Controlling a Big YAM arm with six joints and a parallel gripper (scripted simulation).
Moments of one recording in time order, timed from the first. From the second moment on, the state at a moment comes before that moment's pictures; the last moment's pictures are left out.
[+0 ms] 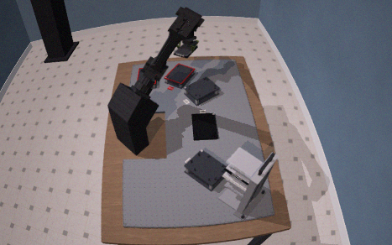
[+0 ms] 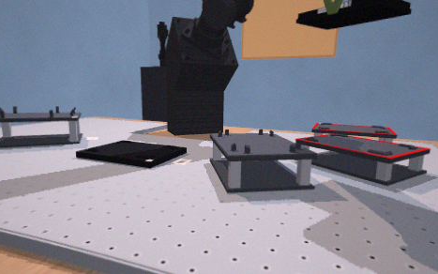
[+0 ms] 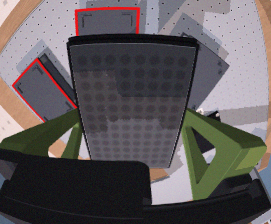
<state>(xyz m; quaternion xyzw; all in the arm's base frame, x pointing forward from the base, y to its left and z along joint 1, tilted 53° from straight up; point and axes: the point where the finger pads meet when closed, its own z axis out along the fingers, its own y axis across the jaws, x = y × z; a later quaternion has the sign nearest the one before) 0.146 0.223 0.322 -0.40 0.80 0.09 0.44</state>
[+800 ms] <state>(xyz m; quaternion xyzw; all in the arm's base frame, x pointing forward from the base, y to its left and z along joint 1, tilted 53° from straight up) 0.131 0.270 0.305 -0.38 0.81 0.11 0.43</state>
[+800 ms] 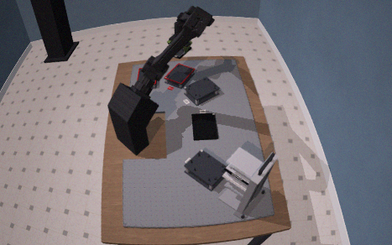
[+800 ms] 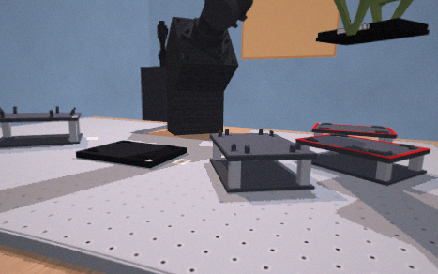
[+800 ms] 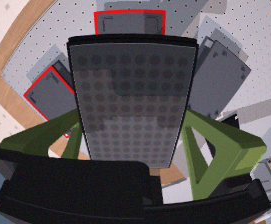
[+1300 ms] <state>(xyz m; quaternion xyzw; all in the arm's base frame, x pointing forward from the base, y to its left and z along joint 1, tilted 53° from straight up) 0.152 0.289 0.288 -0.38 0.81 0.11 0.43</state>
